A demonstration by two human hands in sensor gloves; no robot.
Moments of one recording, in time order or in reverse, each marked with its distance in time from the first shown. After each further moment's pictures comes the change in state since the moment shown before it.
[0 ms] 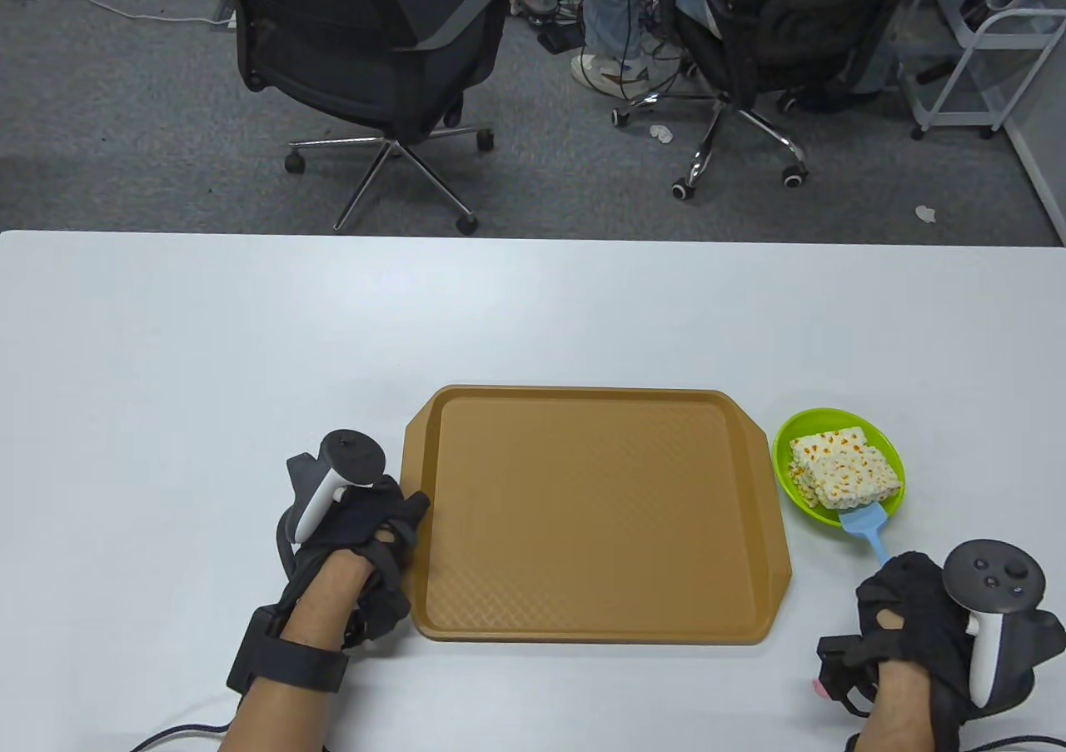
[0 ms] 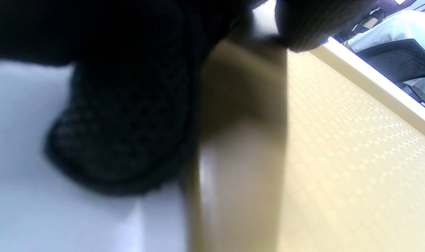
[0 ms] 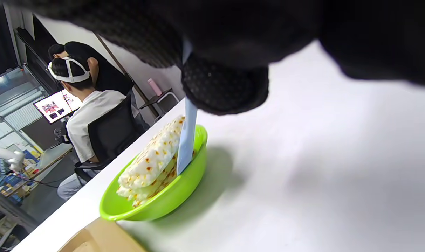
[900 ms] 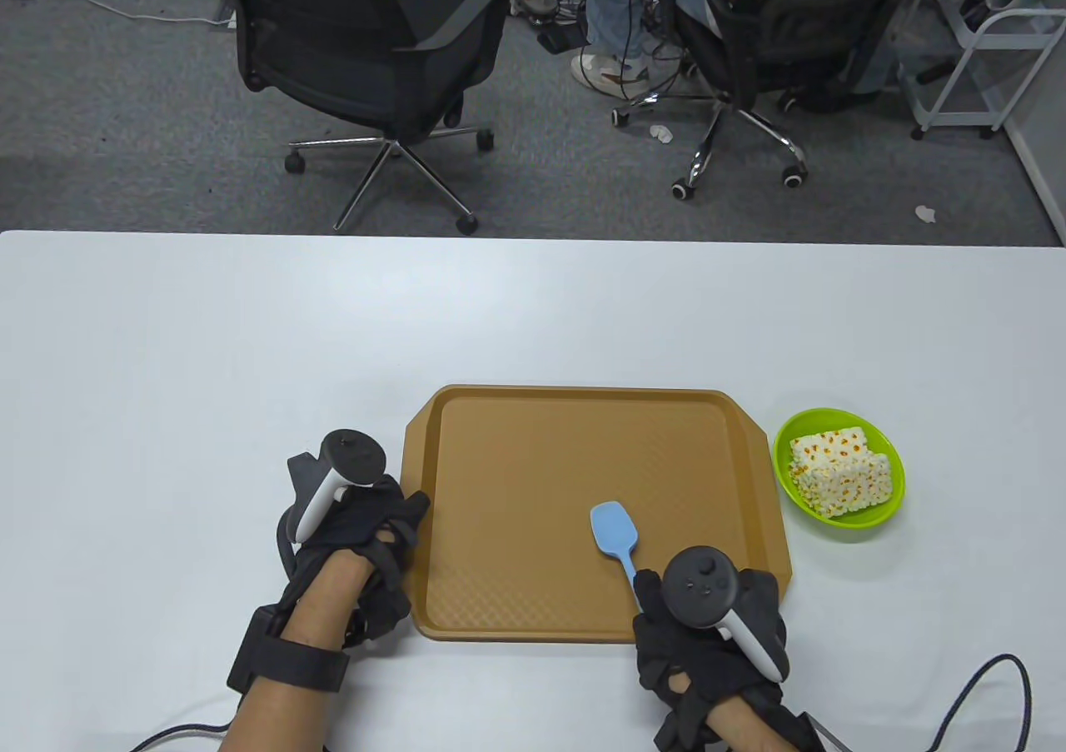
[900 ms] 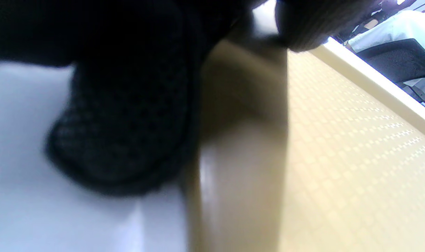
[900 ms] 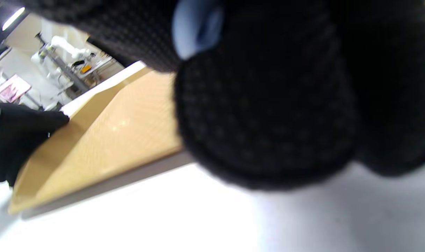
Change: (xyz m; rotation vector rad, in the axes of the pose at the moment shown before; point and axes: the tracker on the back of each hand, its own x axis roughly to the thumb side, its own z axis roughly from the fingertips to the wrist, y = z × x) left_hand 0.000 0.000 0.000 0.007 0.000 -0.006; right_hand 0.080 0.143 0.136 0.609 -0.777 0.293
